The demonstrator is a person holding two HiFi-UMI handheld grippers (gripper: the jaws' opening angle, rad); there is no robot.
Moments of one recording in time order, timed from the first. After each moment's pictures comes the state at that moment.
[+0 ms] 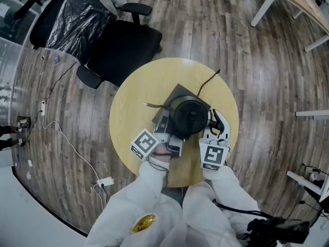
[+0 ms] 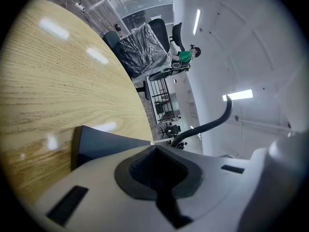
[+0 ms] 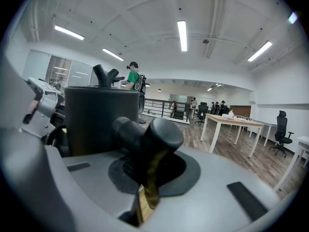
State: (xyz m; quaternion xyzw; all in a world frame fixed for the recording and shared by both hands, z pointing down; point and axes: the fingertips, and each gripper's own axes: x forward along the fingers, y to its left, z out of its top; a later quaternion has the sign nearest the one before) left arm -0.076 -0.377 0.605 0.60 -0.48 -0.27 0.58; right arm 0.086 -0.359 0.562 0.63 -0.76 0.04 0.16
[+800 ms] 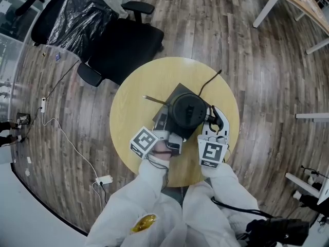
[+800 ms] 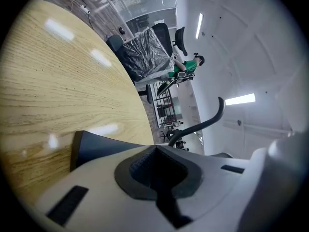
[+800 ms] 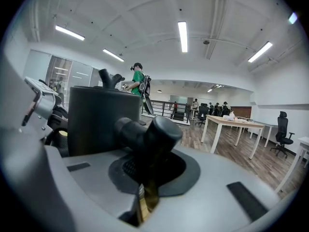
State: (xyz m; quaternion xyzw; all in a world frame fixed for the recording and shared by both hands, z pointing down) left arm -0.084 -0.382 0.604 0.58 -0.49 -0.29 0.58; right arm 0.079 -0.372 0.557 0.63 -0.76 0.03 0.16
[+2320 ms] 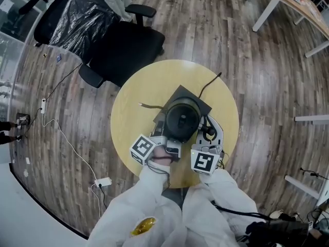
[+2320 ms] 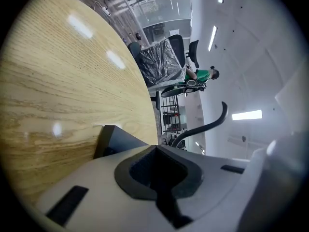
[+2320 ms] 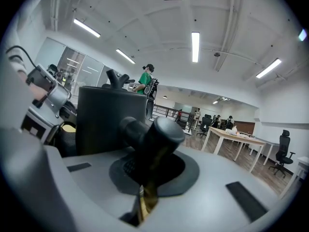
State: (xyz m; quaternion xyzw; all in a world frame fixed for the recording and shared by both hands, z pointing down) left arm -0.102 -0.356 0.617 0.51 -0.50 -0.34 0.61; right arm 0.053 -0.344 0.551 0.61 -0.77 -0.04 0.19
